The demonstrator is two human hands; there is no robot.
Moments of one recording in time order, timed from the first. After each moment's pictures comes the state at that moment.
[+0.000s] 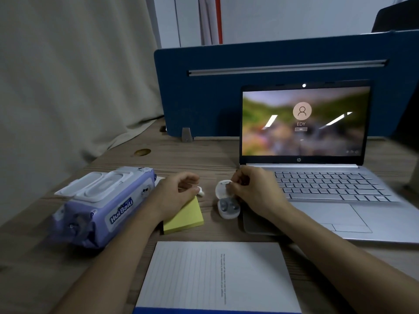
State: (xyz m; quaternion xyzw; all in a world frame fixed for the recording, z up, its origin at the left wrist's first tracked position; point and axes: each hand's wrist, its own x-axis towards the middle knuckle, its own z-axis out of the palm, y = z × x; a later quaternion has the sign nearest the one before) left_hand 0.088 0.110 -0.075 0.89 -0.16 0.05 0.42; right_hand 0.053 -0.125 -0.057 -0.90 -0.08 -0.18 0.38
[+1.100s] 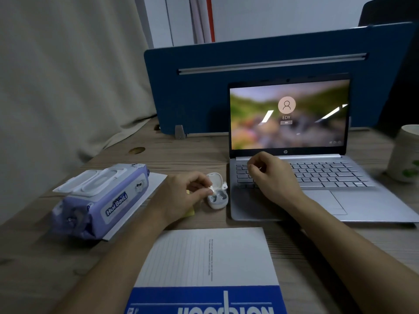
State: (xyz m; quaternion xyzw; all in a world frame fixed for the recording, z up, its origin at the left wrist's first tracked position) left_hand 0.047 0.073 -0.062 0.86 -0.31 0.14 0.38; right_hand 0.036 -0.173 -0.053 -0.90 -0.04 -0.24 0.37
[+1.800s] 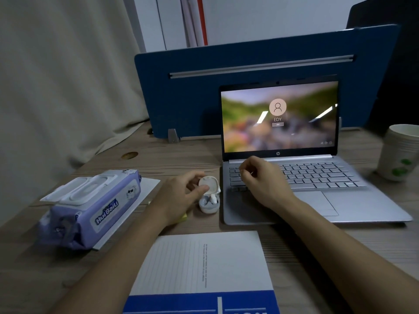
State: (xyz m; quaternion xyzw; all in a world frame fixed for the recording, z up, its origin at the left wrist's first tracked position) left_hand 0.067 0.062 -0.070 0.90 -0.26 0.12 0.32; right_hand 0.035 -0.173 -0.055 -0.90 -0.05 -0.25 0.35
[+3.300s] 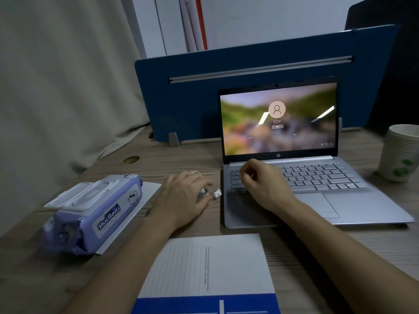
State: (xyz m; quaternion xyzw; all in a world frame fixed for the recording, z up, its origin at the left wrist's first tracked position) left_hand 0.059 0.051 -0.059 0.92 -0.30 0.22 0.06; right_hand 0.037 -0.175 -0.054 -0.90 -0.06 -0.25 0.34
